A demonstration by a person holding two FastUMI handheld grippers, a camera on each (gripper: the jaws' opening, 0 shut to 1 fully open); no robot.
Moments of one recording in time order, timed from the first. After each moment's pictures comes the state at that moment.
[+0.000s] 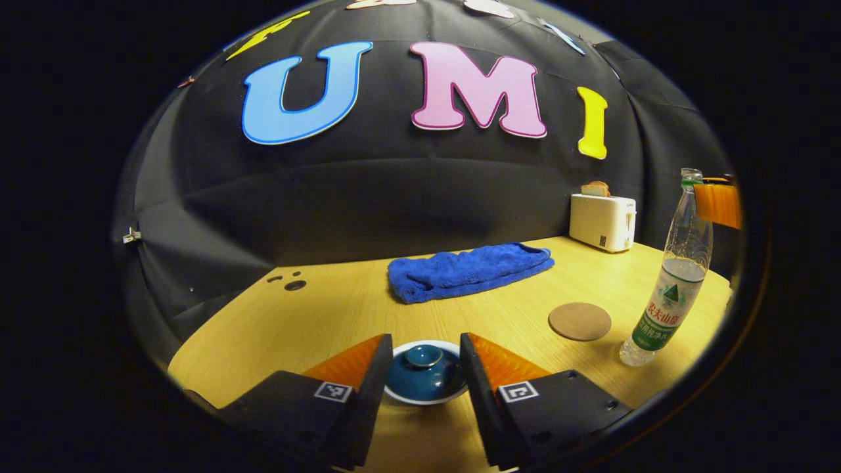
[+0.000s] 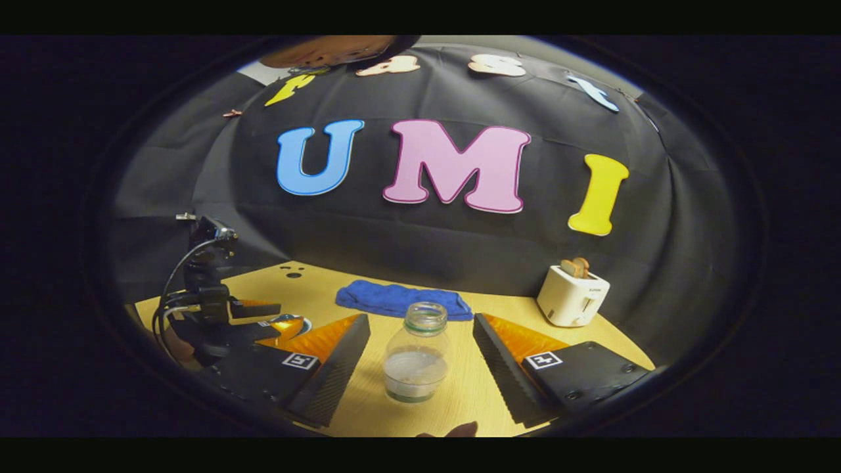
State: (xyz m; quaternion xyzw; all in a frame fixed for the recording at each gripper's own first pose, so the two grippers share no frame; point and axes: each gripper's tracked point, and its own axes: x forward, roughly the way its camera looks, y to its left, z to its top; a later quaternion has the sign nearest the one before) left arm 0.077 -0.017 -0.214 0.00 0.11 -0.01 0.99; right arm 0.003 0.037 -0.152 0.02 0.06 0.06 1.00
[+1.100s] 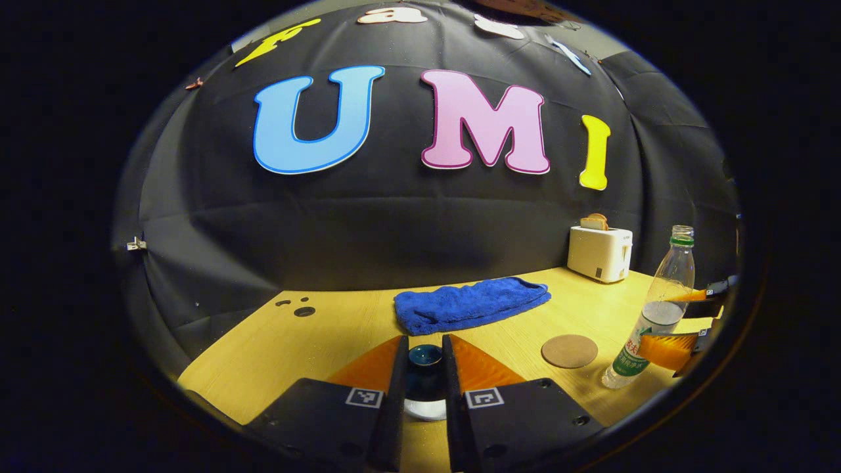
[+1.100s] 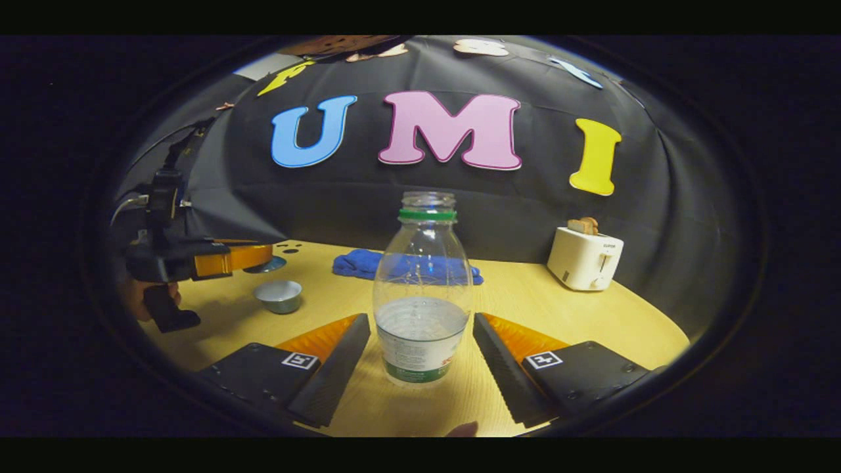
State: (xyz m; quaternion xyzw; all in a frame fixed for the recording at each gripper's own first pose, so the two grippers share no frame) left arm 0.065 -0.001 -0.152 -0.01 0.05 0.00 1.00; right arm 0.007 0.043 -0.241 0.04 0.10 0.06 0.99
